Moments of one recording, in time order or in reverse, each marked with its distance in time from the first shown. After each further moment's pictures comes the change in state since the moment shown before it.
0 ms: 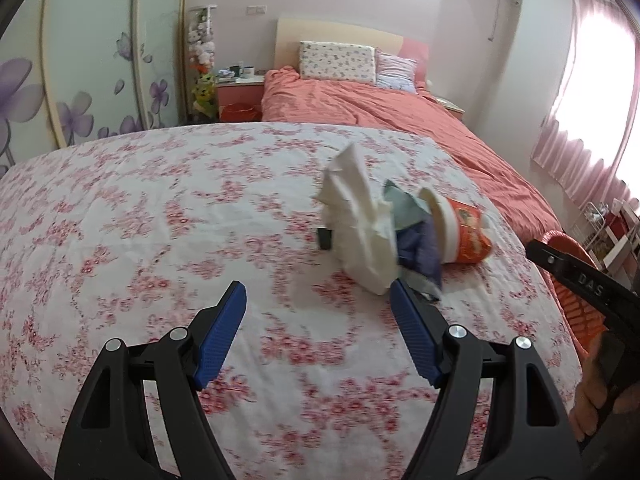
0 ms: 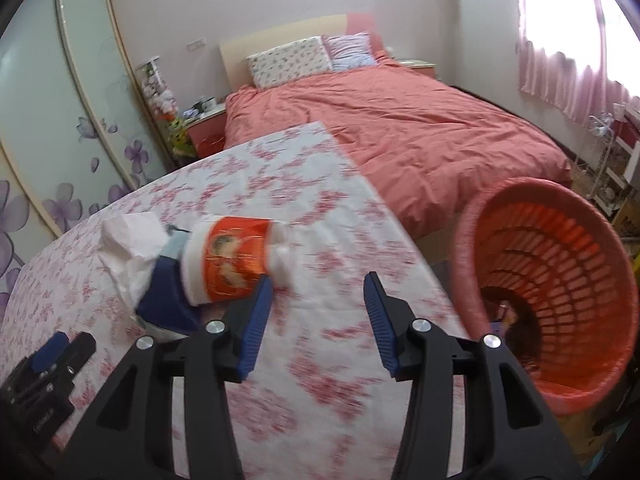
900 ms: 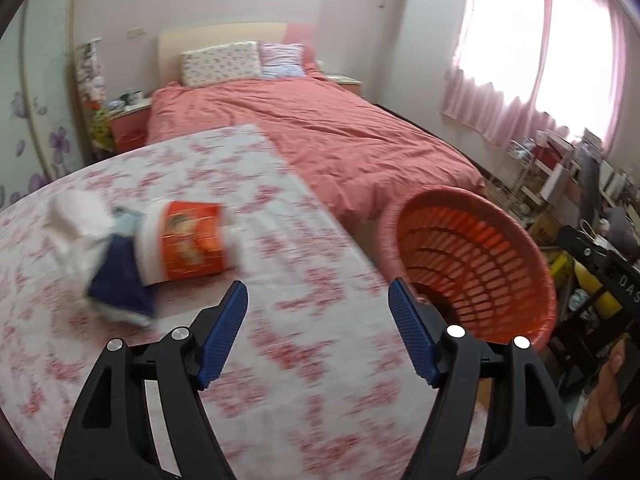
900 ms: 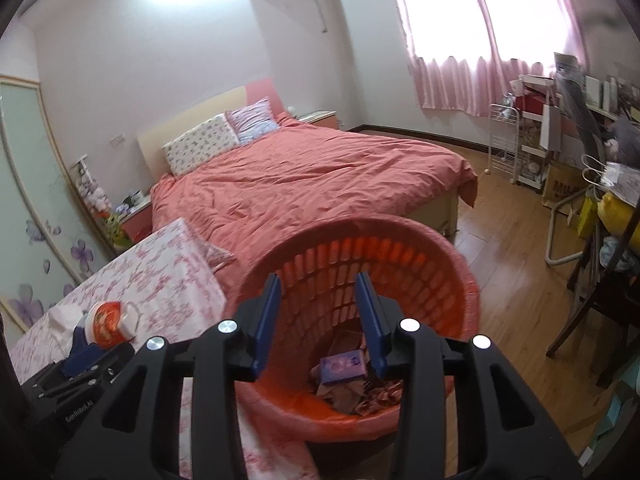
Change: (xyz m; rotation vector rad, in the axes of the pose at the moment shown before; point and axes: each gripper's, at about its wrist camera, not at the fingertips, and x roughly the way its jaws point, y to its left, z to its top) left arm 0.009 -0.185 -0.012 0.249 0.019 -0.233; right arm -0.111 -0.196 -0.027 0.242 -0.250 -0.197
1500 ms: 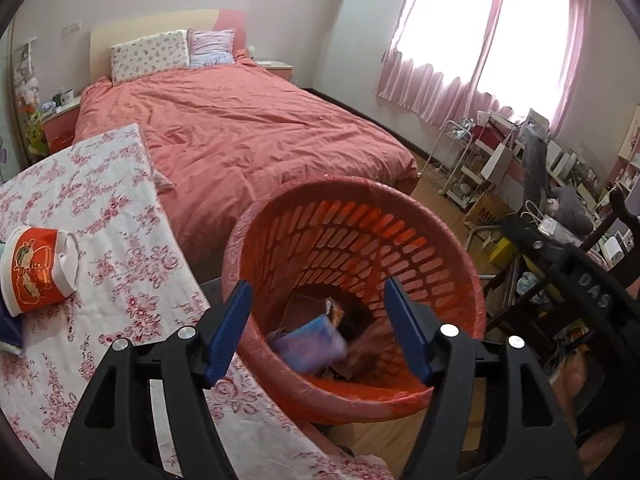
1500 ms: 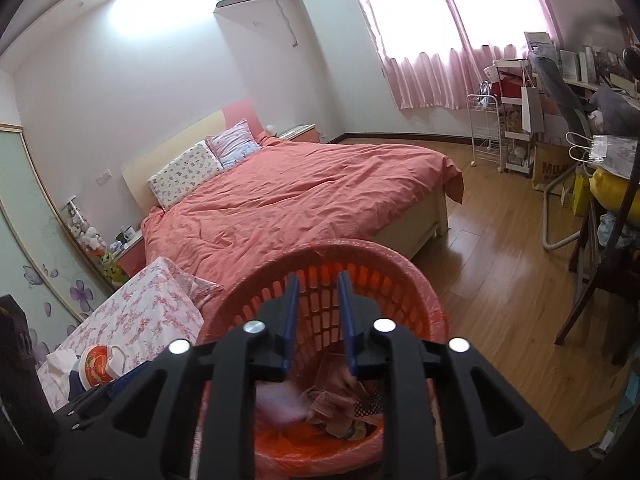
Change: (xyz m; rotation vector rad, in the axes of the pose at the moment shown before) left arm 0.043 -0.104 0.011 0.073 0.059 -0.239; right arm 0.013 -0.067 0.018 0.137 -0.063 -0.042
